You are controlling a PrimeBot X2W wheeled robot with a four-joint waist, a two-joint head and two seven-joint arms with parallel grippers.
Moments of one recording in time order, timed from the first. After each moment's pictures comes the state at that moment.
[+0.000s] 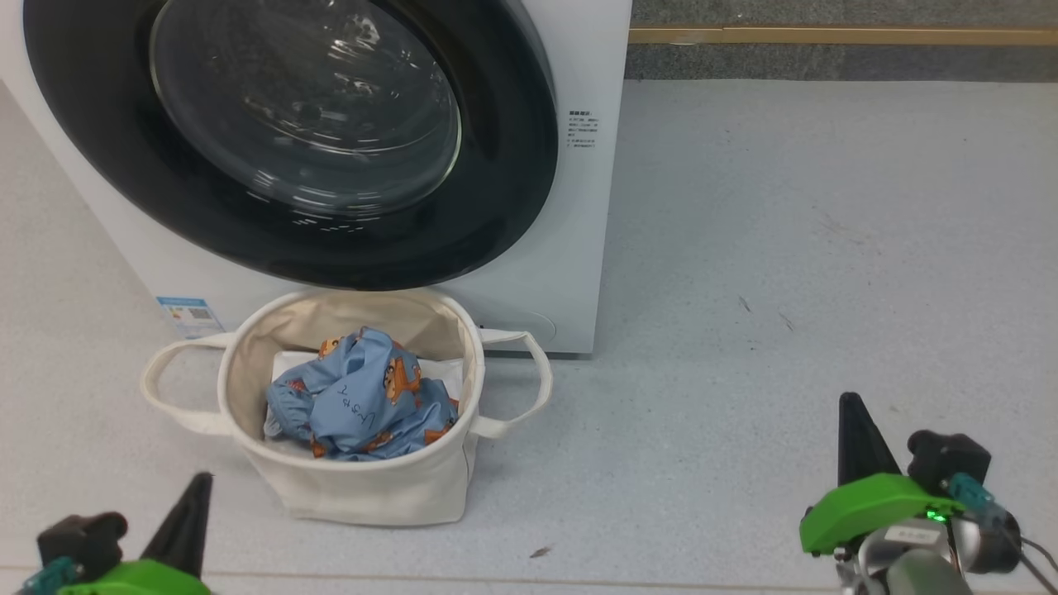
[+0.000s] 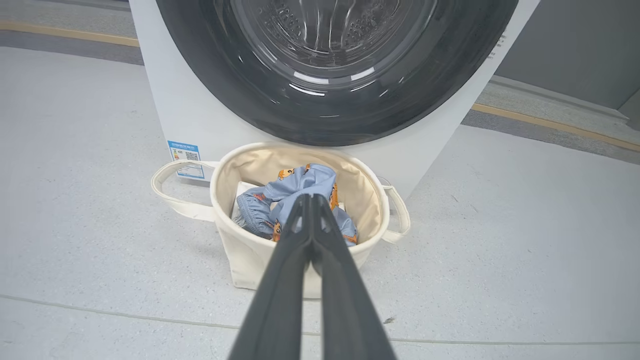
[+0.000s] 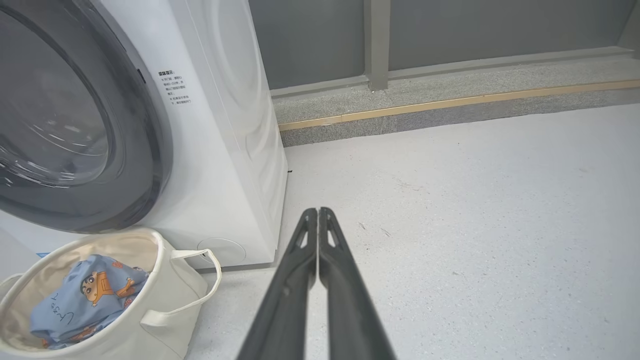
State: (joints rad) left arm -0.18 0.39 -0.24 0.56 -0.60 -0.12 -0.23; right arm -0.19 -0.06 0.00 0.48 0.21 0.13 -0.25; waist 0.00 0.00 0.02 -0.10
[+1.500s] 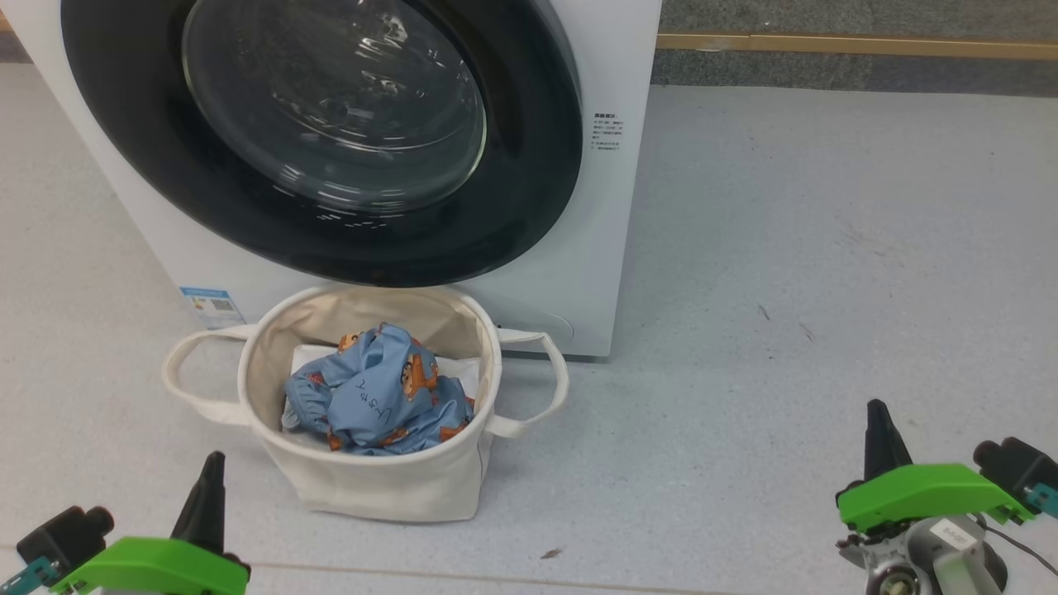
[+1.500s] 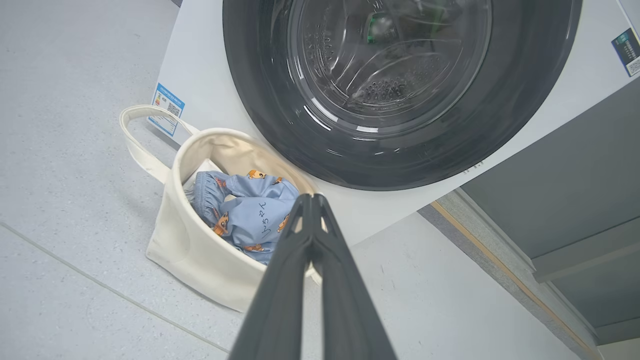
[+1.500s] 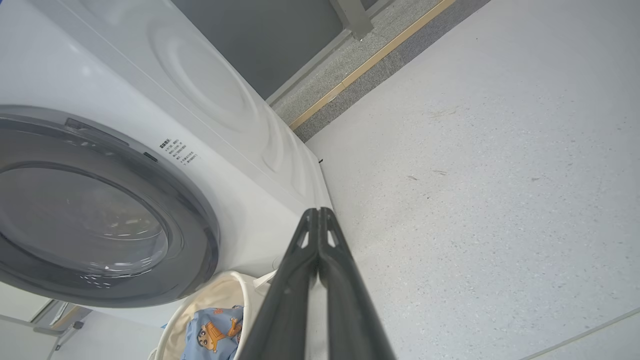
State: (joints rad) left arm -0.16 0.27 -0.12 0.46 -0.97 -0.12 -0.11; right arm -0.18 -0.05 -0.05 0.41 0.72 0.13 -0.11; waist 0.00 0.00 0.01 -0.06
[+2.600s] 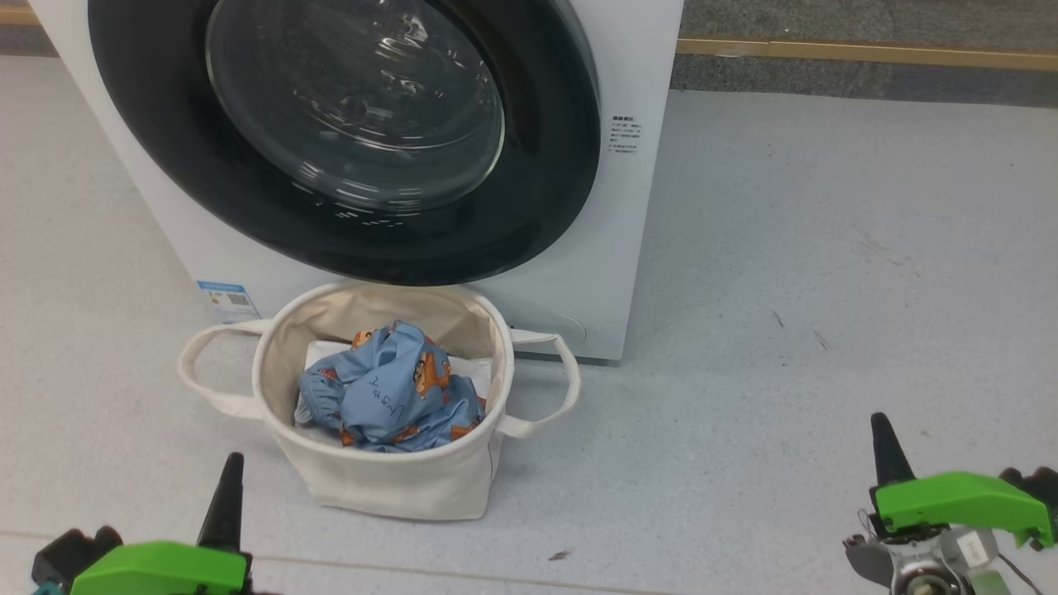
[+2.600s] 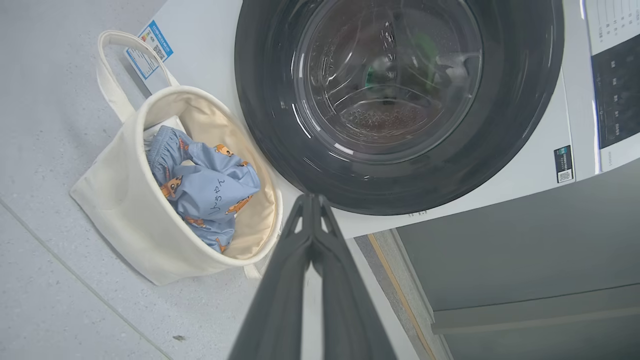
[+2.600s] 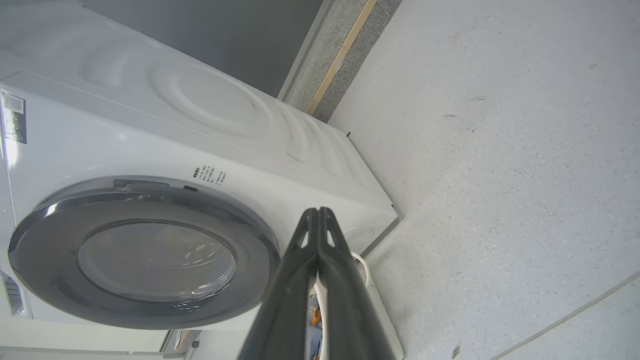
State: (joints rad) left arm -0.13 0.18 -0.04 0.39 -1.24 -0.12 -0.02; right arm -0.15 -0.05 -0.08 0.36 1.09 0.13 -0.02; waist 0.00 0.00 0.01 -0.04
